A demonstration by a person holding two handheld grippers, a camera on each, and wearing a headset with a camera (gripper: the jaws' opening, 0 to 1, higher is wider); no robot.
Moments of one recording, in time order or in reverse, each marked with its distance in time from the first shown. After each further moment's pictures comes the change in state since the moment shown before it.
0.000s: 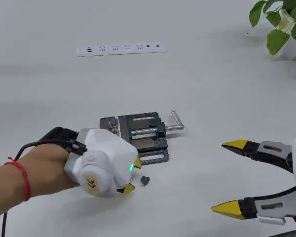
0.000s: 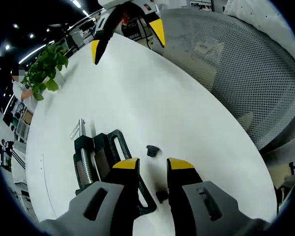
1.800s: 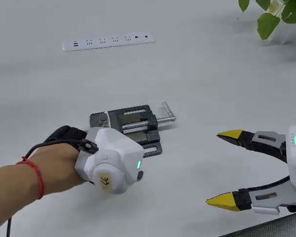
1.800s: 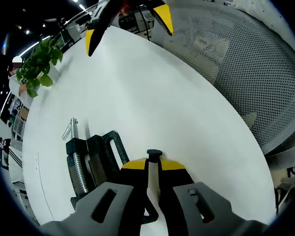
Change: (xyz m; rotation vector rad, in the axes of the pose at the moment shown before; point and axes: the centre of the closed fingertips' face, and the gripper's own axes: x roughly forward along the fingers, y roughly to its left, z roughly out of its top) left arm 0.015 0.002 0.000 -0.059 0.039 -0.006; right arm 0.002 0.001 -0.004 0.039 -0.027 -0.010
